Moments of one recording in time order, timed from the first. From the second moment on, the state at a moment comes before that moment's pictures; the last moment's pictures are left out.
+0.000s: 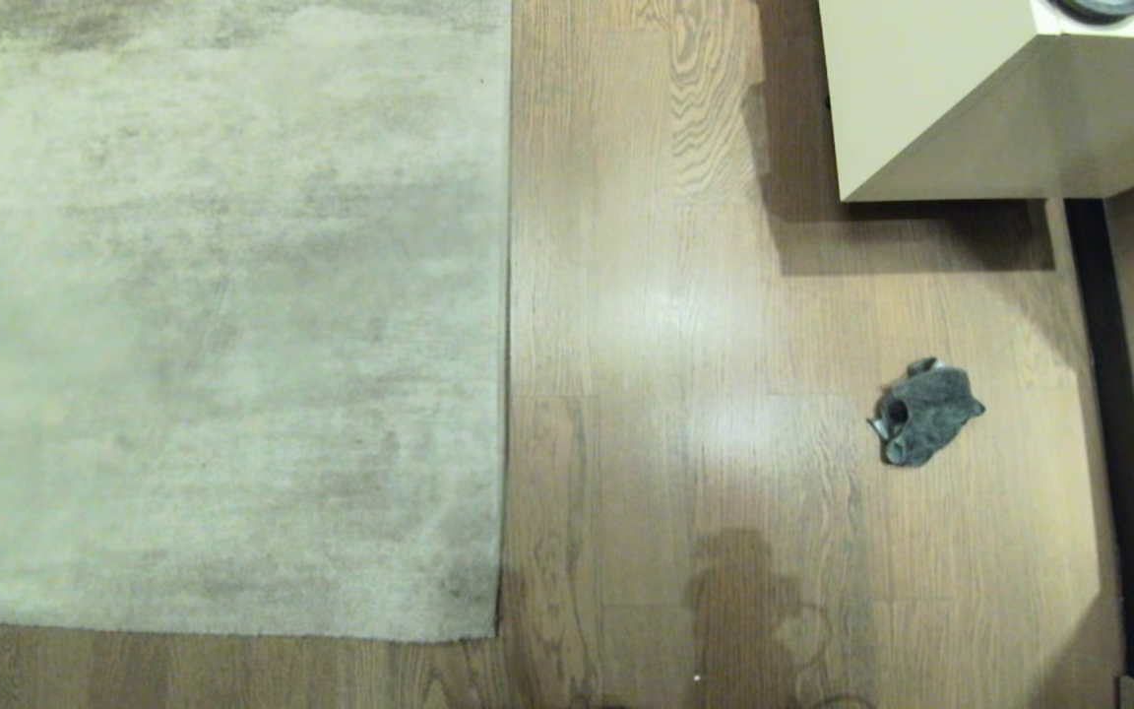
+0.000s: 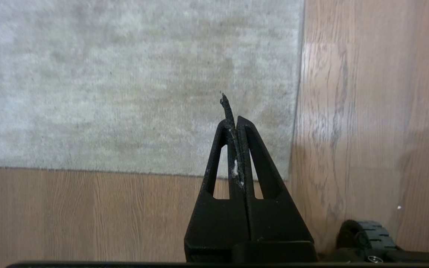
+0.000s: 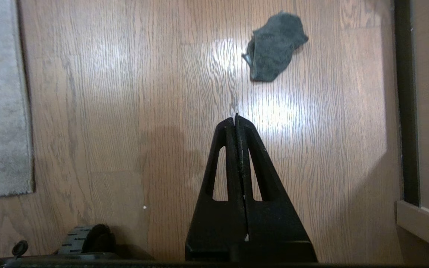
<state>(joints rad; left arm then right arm) 0.00 0.00 0.00 0.00 0.02 -0.06 0.01 0.00 0.00 -0.02 -0.04 0.06</state>
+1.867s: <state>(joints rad) 0.00 0.00 0.00 0.00 0.02 -0.06 0.01 0.00 0.00 -0.02 -0.03 0.06</state>
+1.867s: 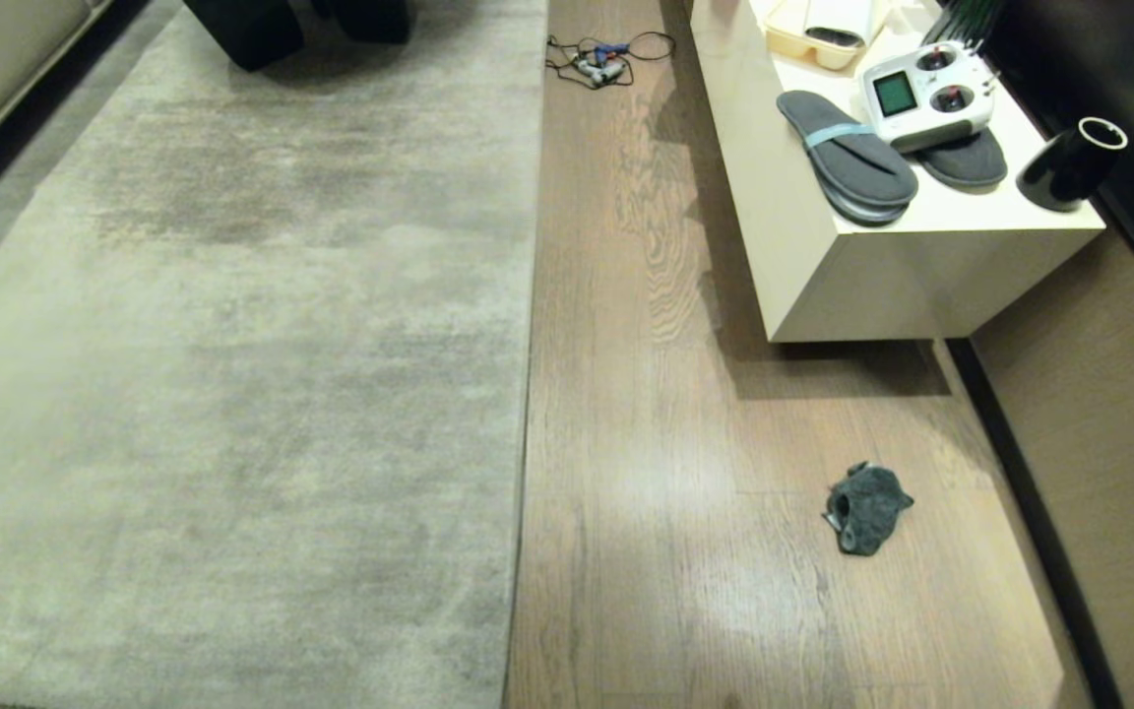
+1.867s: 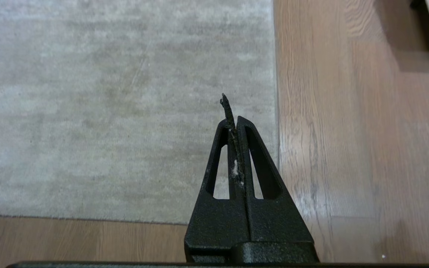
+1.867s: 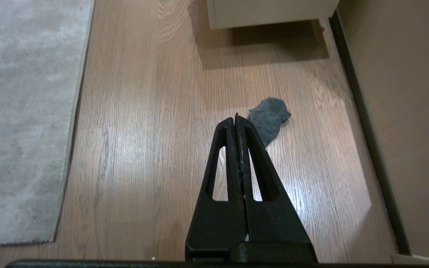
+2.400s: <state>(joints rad) 0.00 0.00 0.00 0.00 0.02 -0.06 0.01 0.00 0.00 -0.02 -0.04 0.06</state>
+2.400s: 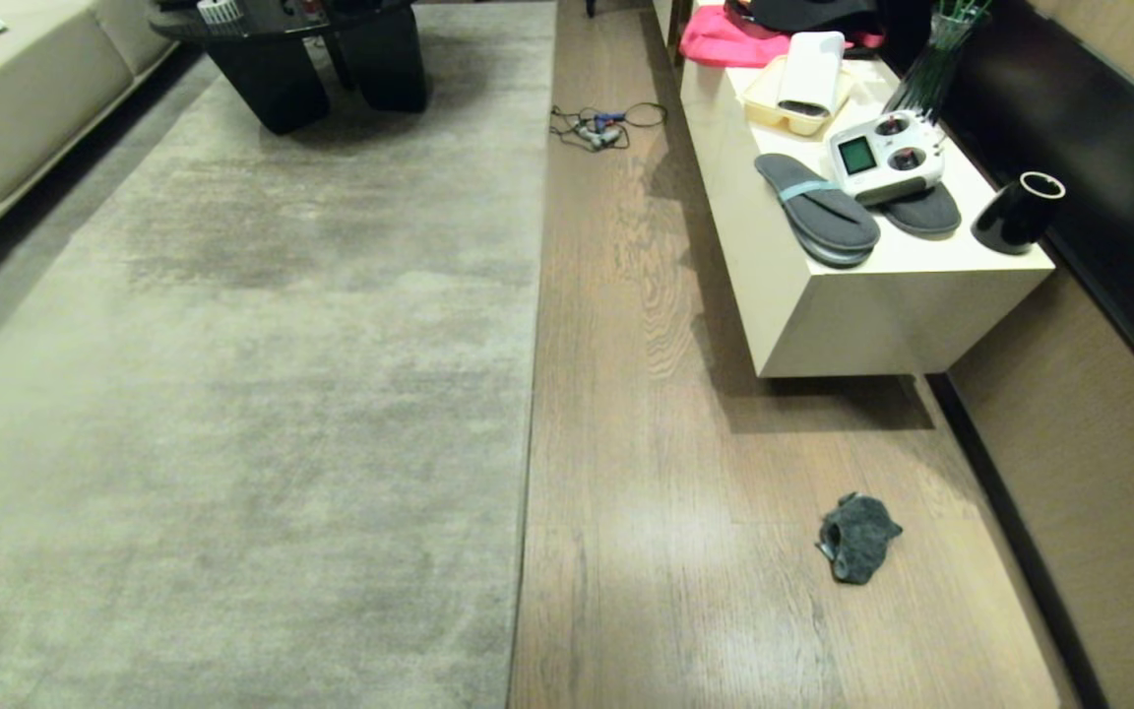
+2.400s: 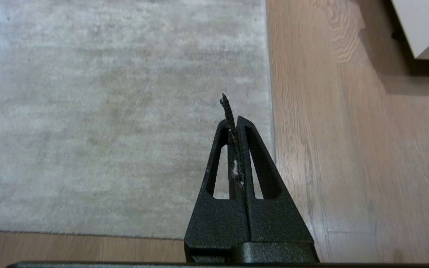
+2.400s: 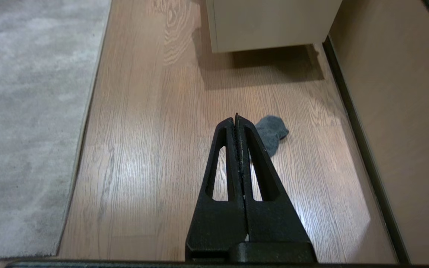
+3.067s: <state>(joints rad) 0.00 0.00 0.00 0.00 0.02 -0.06 0.01 0.00 0.00 -0.02 -0.04 0.06</state>
